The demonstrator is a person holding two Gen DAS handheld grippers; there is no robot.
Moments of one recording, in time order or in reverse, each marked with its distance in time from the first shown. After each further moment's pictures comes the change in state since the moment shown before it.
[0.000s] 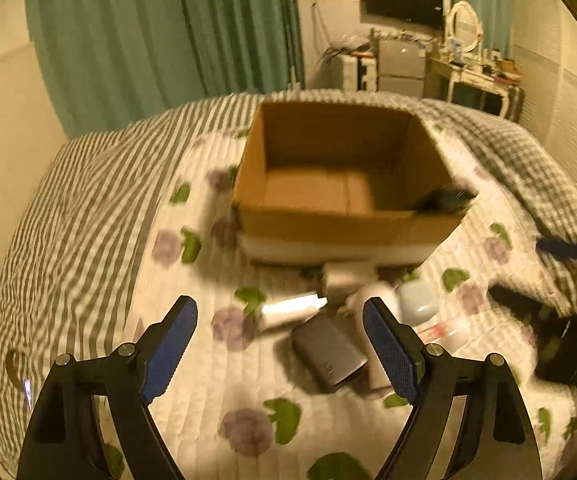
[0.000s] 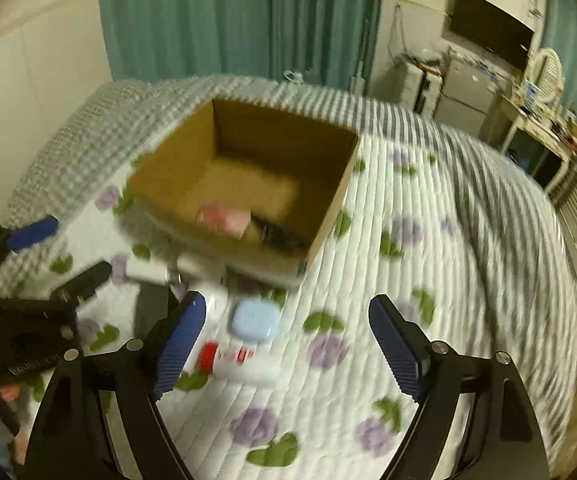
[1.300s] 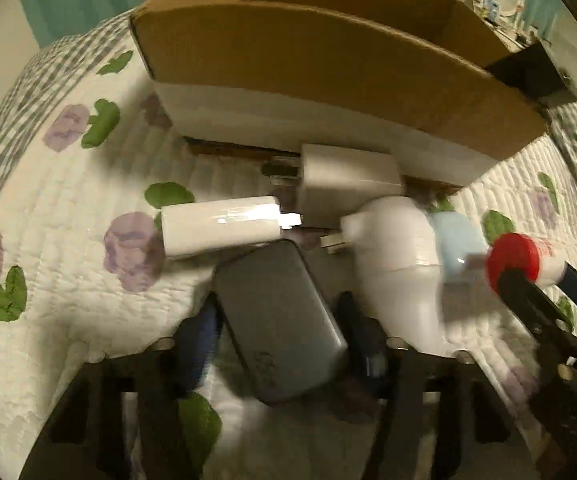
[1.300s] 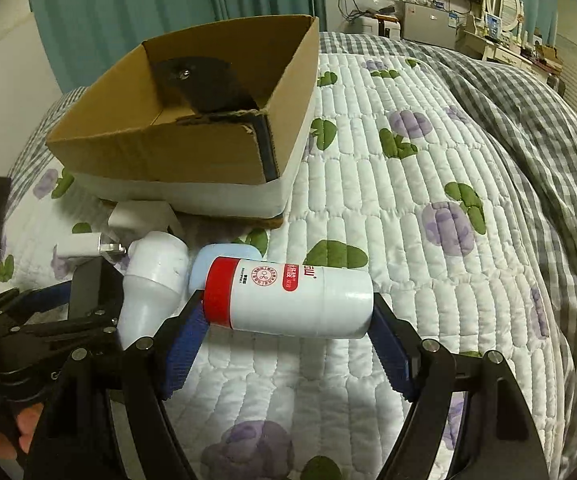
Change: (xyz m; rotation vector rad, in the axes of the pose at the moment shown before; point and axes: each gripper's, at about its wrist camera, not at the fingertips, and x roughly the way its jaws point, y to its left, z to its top) left arm 0.101 -0.035 -0.031 -0.089 0.302 -0.037; right arm 0.069 -0.029 -0.051 0.208 0.005 -0.009
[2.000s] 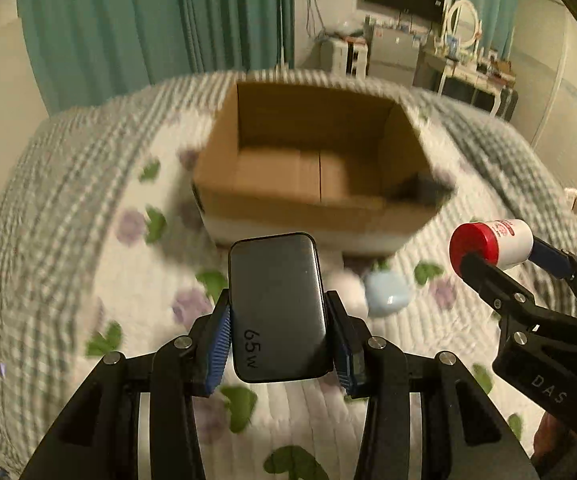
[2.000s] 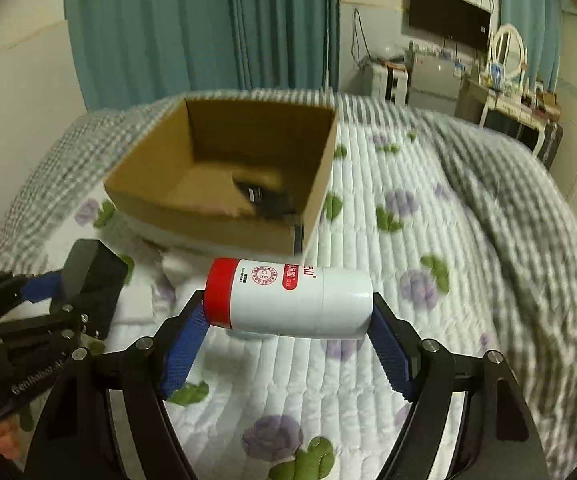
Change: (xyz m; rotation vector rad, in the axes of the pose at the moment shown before) left arm -0.119 0.013 0.010 0.072 -0.253 -0.053; right arm -0.088 0.022 0.035 -0.092 -0.180 -0.016
